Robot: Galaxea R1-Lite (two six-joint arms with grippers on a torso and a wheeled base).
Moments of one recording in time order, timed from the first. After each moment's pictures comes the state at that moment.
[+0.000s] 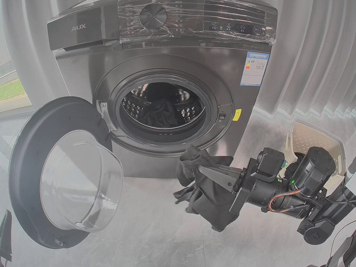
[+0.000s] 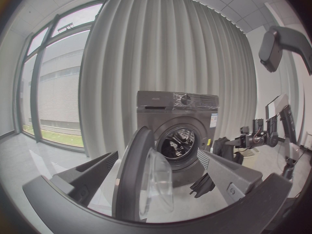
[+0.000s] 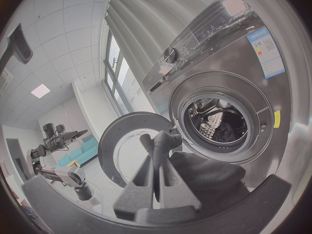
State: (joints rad) left arm -0.05 0.14 -0.31 -0.05 -0.08 0.00; right arm 0.74 1.84 -0.42 -1.55 0.32 0.26
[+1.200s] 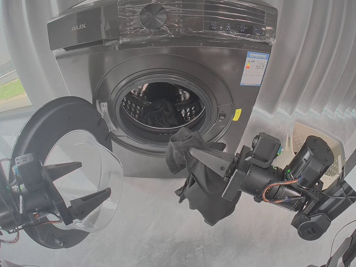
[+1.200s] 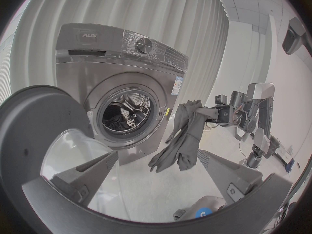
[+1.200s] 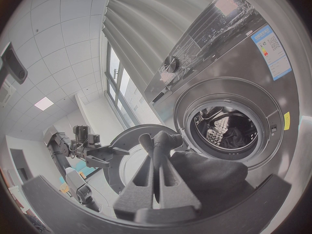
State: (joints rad) left arm -0.43 1.09 -0.38 -0.51 -0.23 0.00; right arm 0.76 1.86 -0.53 -1.55 0.31 0.36
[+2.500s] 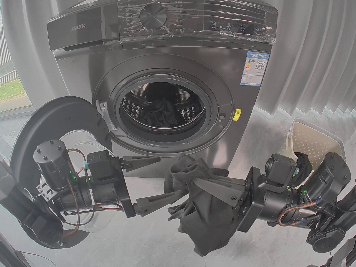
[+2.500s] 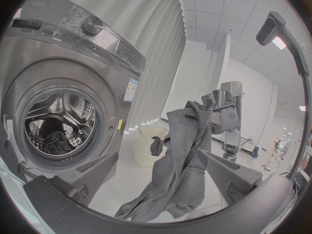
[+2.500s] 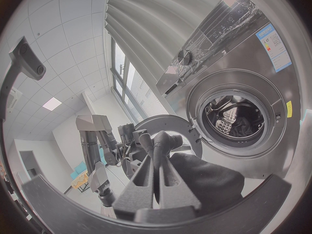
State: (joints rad) left arm -0.50 1.75 -0.39 -1.36 -0.67 -0.03; right arm 0.85 1.75 -0.37 -1.55 0.32 0.37
